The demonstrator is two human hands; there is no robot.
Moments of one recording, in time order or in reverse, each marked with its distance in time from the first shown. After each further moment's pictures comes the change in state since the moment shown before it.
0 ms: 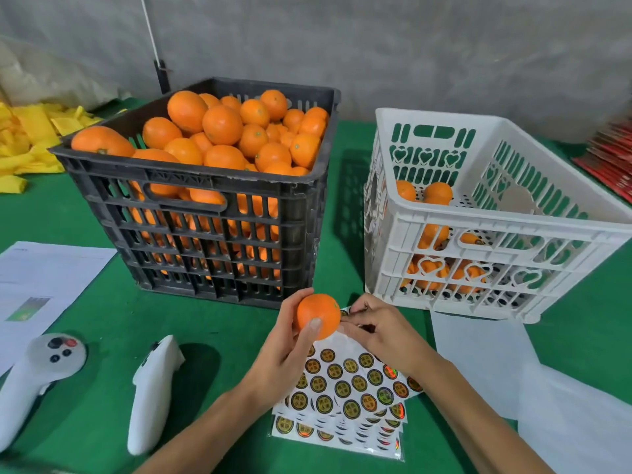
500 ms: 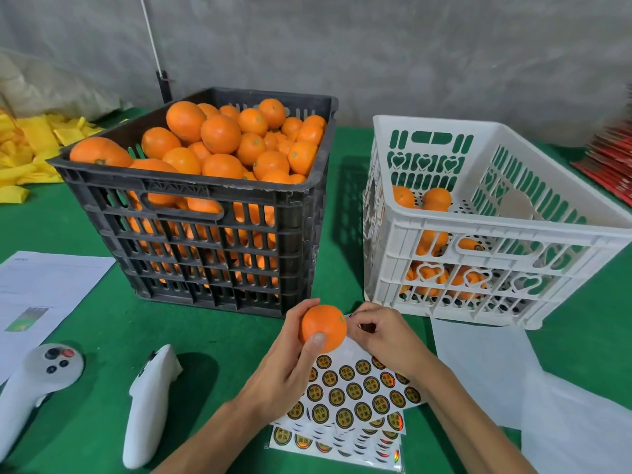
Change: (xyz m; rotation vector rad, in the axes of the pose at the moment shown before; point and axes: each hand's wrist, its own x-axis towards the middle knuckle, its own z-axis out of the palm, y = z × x) left_hand -0.002 0.000 0.002 0.166 -0.055 0.056; right_hand 0.007 0.009 0.000 0.184 0.010 0.211
